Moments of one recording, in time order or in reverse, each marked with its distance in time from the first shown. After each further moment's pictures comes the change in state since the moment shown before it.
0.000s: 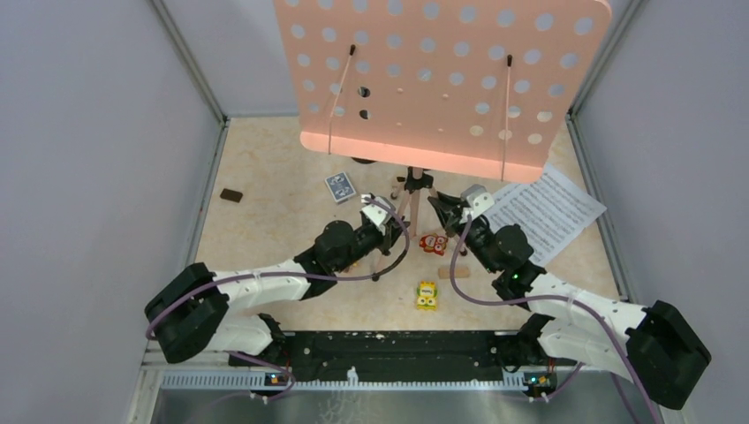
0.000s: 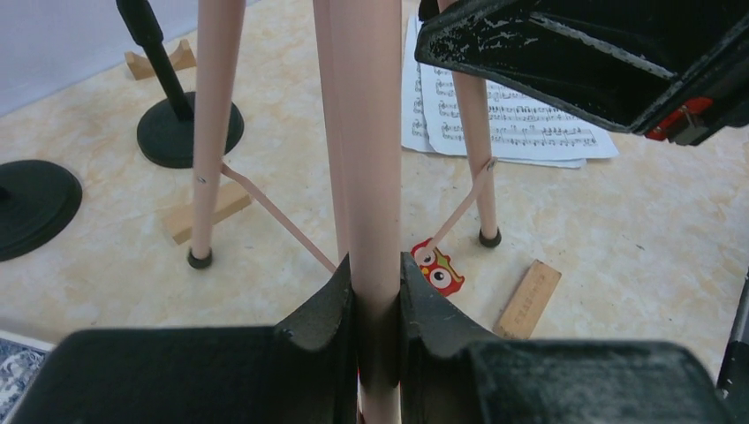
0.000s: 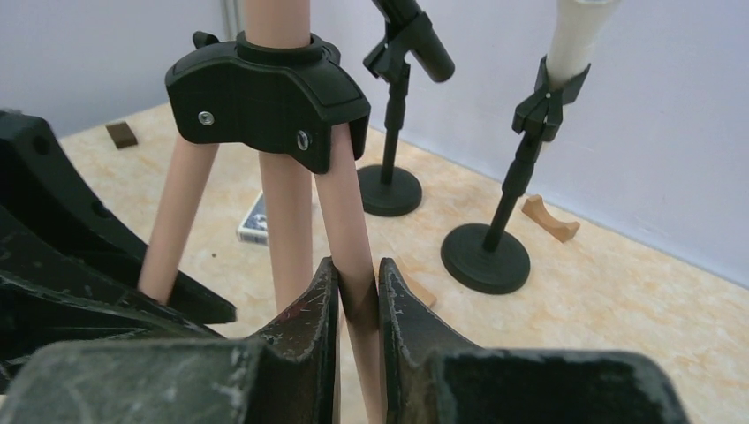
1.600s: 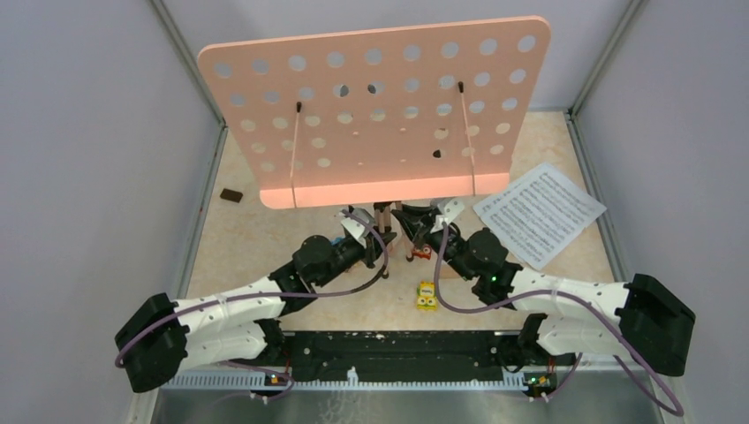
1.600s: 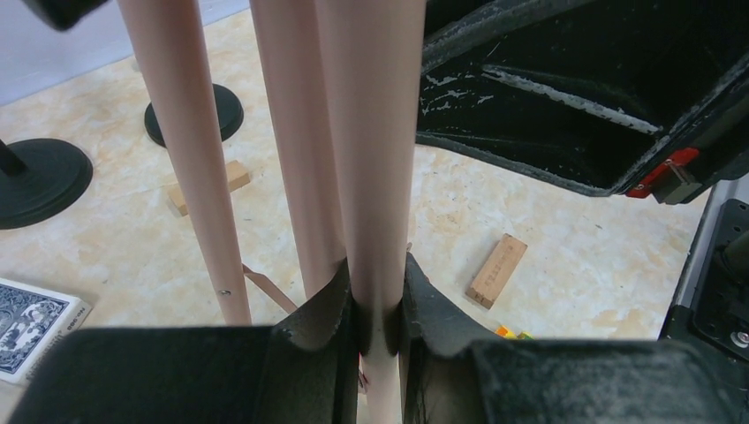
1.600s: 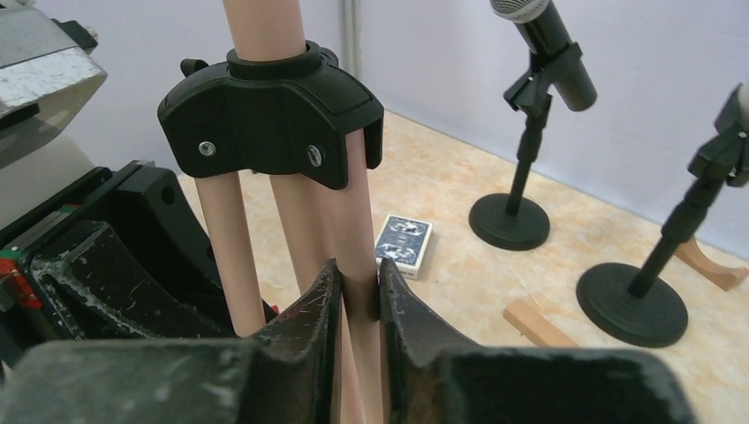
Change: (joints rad) left arm -0.018 -0.276 -0.111 -0.132 -0.024 -0.023; right arm 0.260 0.142 0.119 0.050 0.070 0.085
